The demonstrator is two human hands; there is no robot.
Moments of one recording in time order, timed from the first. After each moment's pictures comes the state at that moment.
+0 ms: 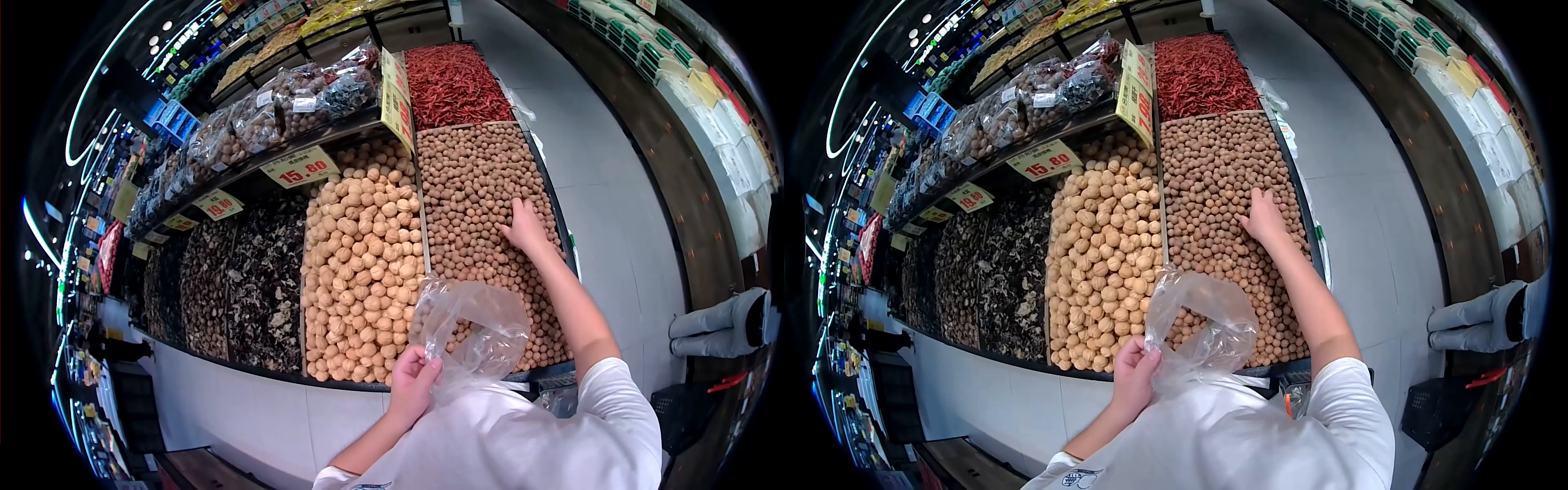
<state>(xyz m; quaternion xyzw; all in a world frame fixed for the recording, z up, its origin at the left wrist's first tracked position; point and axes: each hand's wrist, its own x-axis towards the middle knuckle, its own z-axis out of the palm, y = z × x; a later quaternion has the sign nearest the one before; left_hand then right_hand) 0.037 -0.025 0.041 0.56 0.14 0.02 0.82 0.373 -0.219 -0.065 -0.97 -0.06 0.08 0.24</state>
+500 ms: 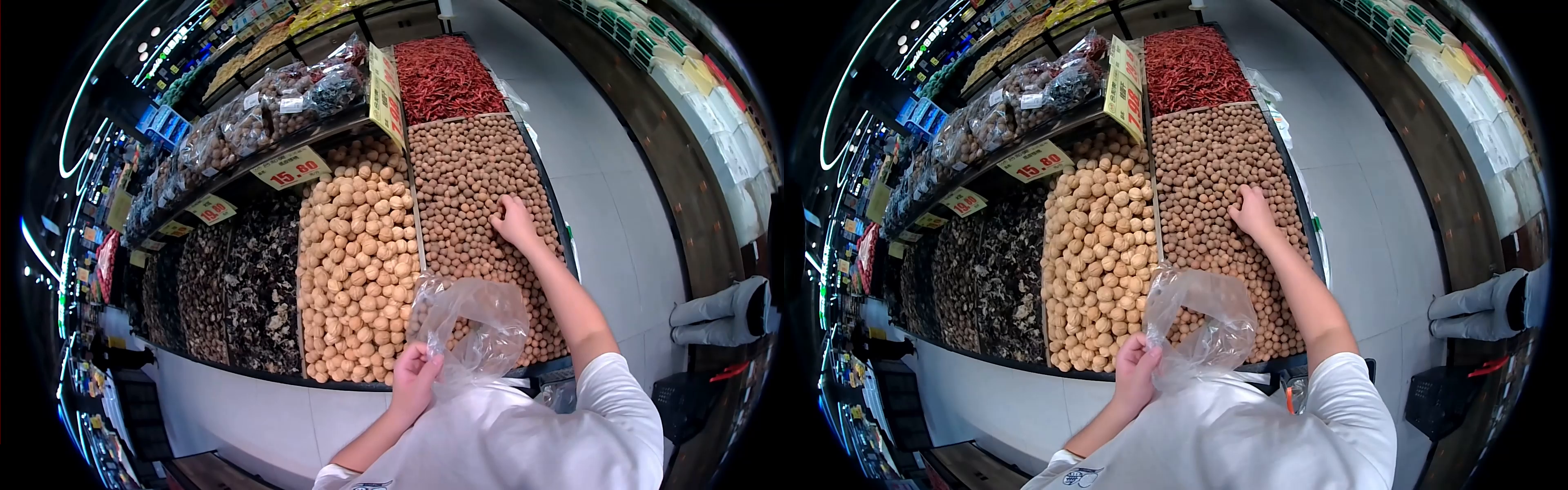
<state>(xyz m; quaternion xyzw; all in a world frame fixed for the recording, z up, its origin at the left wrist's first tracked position) 0.045 -0.027 0.036 0.56 0.15 0.01 0.82 0.380 -0.215 -0.095 -0.94 -0.07 0.04 0.32</state>
